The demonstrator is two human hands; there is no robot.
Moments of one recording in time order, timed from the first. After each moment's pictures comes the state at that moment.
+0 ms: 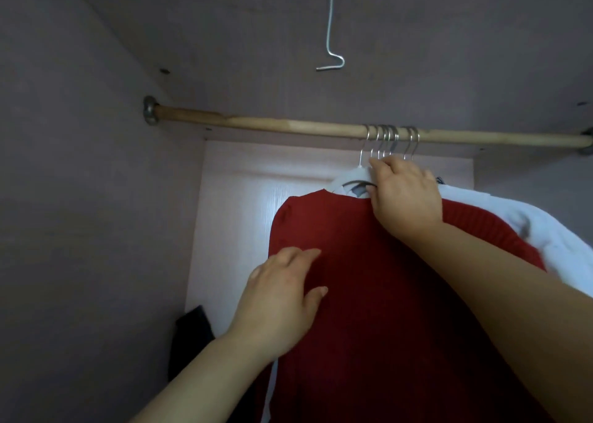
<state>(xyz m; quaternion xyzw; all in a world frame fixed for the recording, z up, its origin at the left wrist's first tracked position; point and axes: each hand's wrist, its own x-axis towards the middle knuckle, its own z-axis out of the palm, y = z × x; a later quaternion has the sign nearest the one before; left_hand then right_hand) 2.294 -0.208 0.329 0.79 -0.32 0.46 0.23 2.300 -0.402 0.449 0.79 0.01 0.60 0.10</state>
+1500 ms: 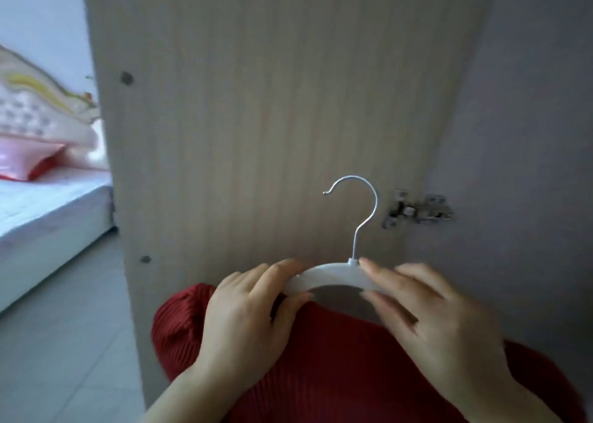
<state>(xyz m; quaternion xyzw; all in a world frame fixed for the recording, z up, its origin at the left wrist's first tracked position) 1.899 -0.110 0.108 0.76 0.36 0.55 -0.04 2.095 -0.165 0.144 0.46 0.72 0.34 -0.39</state>
